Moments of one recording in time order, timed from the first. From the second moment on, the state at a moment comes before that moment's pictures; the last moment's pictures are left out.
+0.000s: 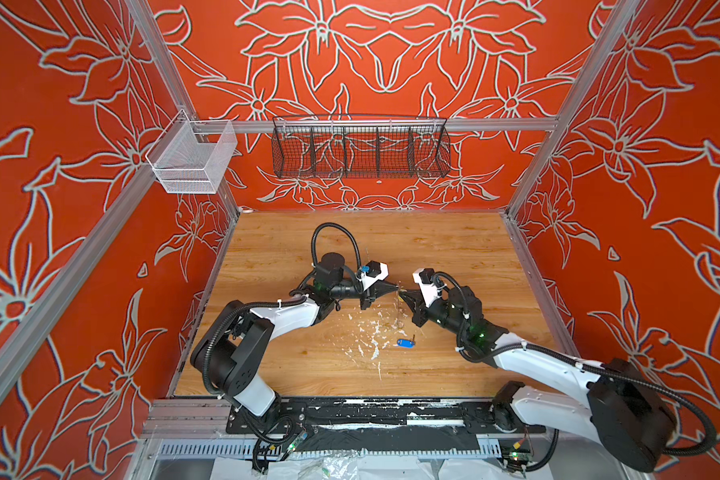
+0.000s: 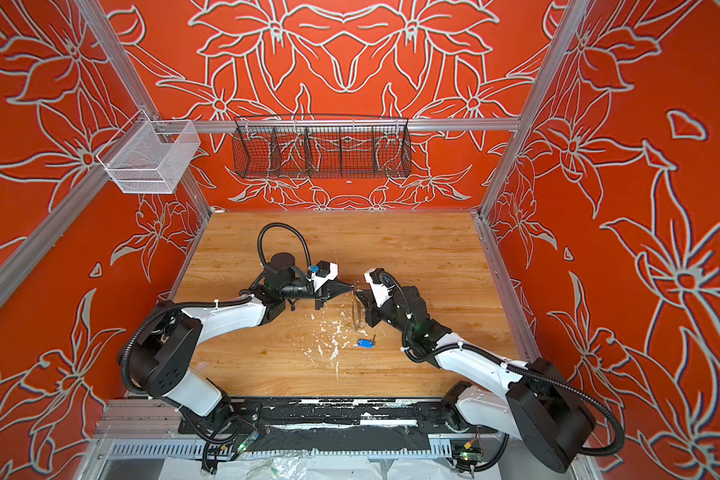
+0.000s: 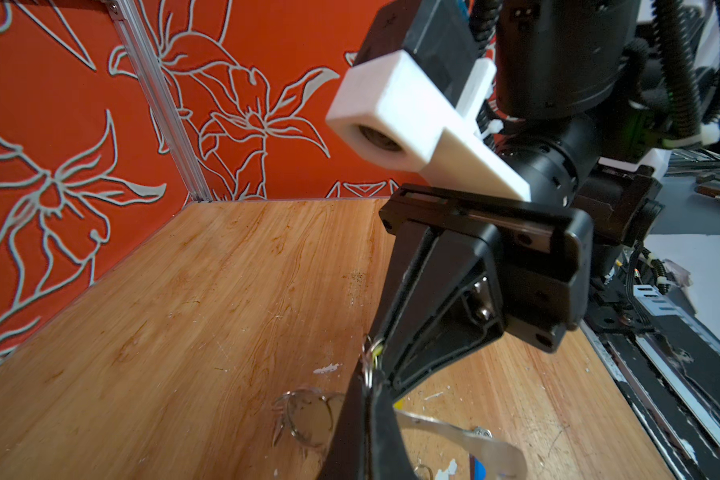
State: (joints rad) left arm -0.49 1.59 0.78 0.62 0.92 0.26; right arm 0.64 1.15 0.43 0.44 -0.16 0.16
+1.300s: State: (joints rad) left arm -0.45 1.43 0.66 0.78 0.61 0.20; right arm 0.70 1.23 0.85 -0.14 0.03 -0.17
